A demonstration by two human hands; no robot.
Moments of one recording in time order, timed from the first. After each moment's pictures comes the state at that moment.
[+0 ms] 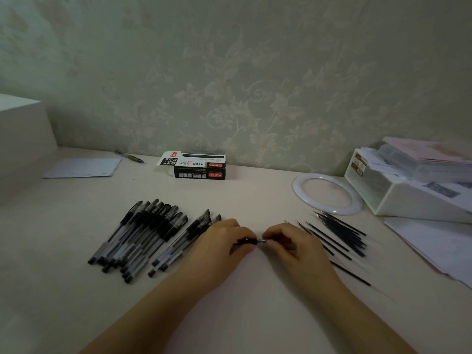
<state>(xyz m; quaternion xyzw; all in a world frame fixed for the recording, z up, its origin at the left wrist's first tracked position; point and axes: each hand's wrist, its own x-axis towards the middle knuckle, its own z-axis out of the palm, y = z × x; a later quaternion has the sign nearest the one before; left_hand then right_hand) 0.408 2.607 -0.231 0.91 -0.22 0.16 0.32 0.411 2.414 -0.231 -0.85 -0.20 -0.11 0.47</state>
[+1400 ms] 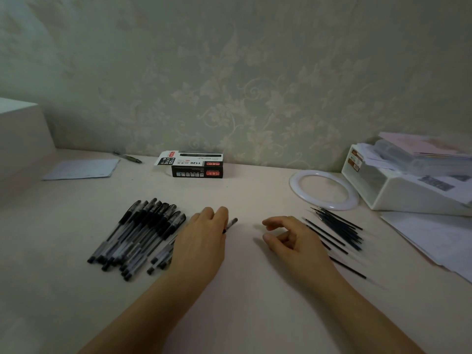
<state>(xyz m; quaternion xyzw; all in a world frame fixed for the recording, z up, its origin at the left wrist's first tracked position) 0.396 2.610 -0.218 0.97 -0.05 0.20 0.16 0.413 2.411 -0.232 -0.86 -0.14 -0.08 0.48</state>
